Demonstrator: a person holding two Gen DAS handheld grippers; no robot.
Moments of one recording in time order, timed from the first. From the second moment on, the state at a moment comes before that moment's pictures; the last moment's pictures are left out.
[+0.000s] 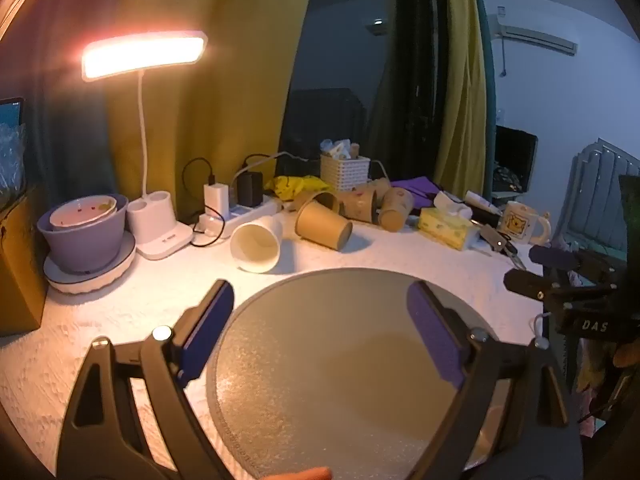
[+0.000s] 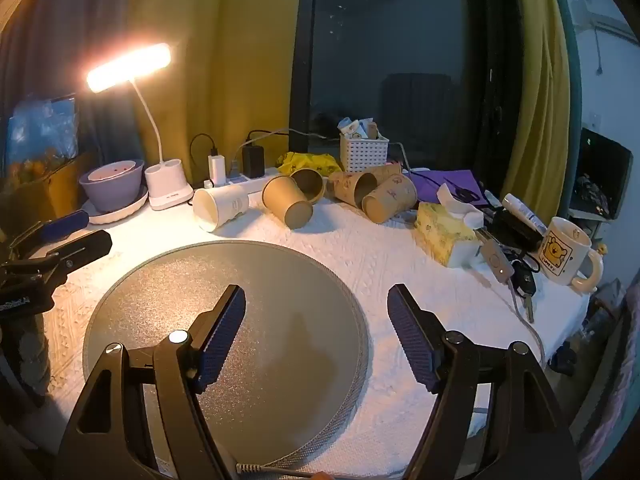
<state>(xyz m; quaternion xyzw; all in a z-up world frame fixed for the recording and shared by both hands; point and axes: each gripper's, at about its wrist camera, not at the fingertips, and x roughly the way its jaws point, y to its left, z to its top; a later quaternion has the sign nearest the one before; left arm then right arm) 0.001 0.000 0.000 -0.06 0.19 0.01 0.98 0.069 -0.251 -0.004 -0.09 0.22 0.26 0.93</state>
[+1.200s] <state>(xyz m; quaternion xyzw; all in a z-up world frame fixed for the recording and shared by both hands) -0.008 -0.011 0.006 -0.05 0.18 0.00 0.98 0.064 -0.250 -0.002 -0.10 0.22 0.27 0.93</state>
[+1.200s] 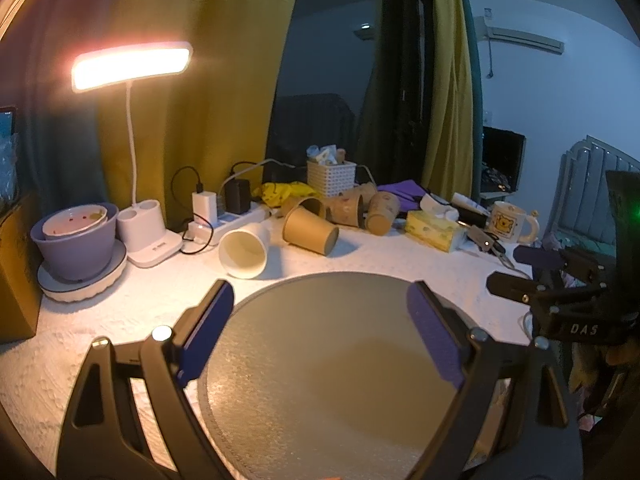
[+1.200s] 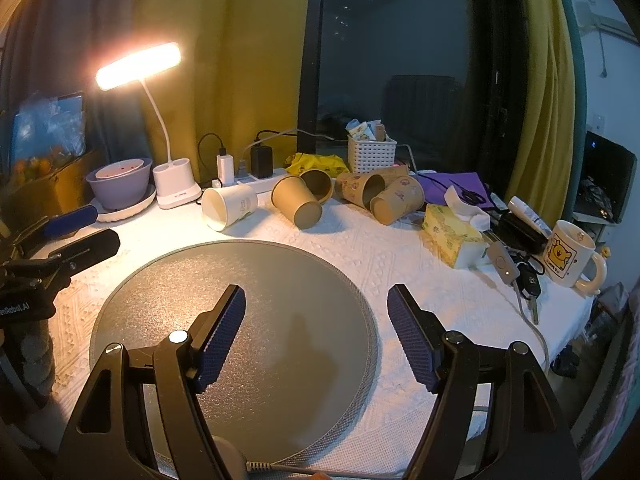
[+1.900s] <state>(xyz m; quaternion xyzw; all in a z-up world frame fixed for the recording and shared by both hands) -0.008 -0.012 0.006 -0.05 0.18 0.00 0.98 0.064 -0.251 -0.003 -0.10 0.22 0.27 0.93</state>
